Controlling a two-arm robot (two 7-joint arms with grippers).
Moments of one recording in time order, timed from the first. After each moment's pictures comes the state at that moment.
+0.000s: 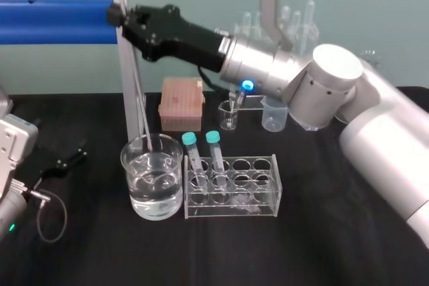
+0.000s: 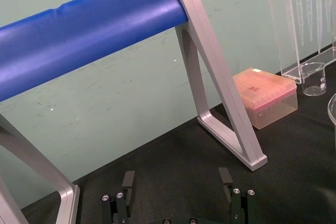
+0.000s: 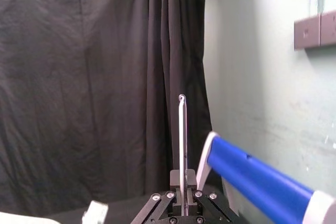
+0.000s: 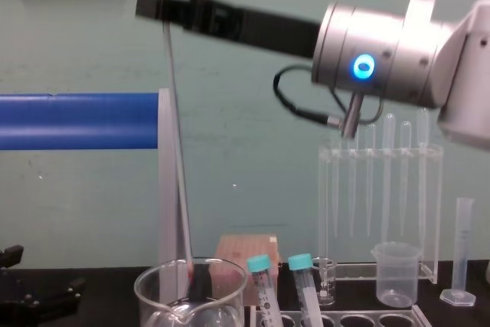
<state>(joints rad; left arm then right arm) -0.20 0.60 0.45 -1.41 -0.25 -0.12 0.03 0.78 0.25 -0.67 -1.24 0.76 0.02 0.73</state>
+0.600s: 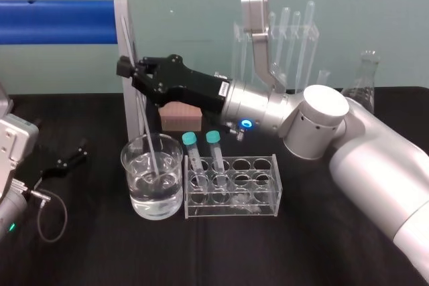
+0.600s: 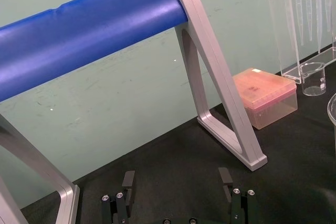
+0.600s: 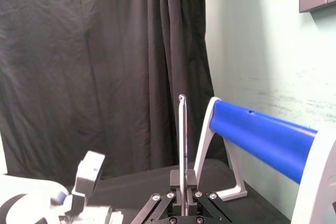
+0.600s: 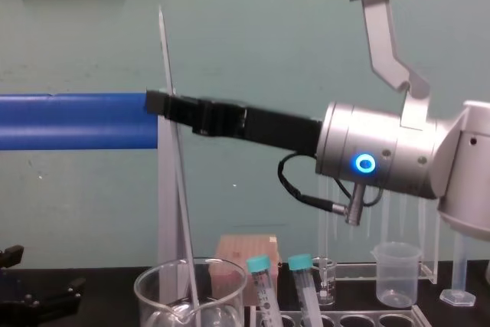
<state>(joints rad) -0.20 0.60 0.45 -1.41 -0.25 -0.12 0.03 0.74 0.21 -0.68 -1.07 0.73 -0.08 0.83</state>
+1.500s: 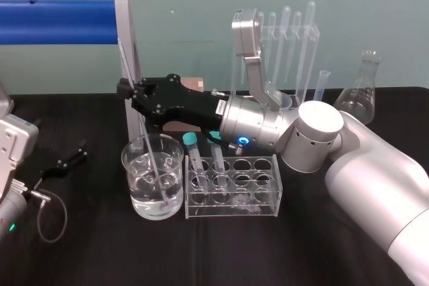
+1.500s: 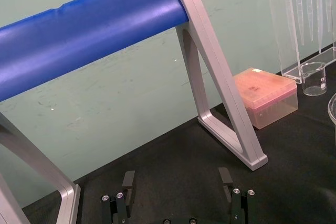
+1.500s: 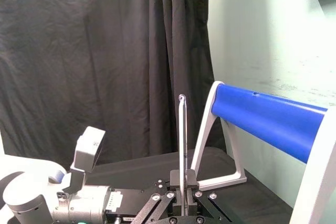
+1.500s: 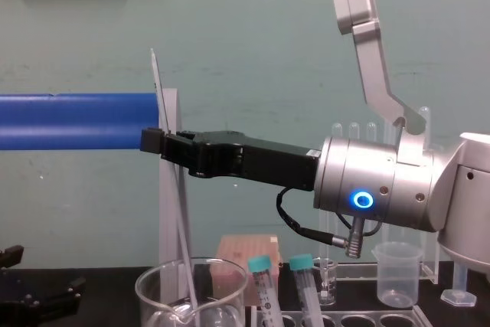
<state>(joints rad) -0.20 0.60 0.45 -1.41 -0.25 -0.12 0.03 0.71 0.19 -0.67 -1.05 0.65 -0.11 0.85</state>
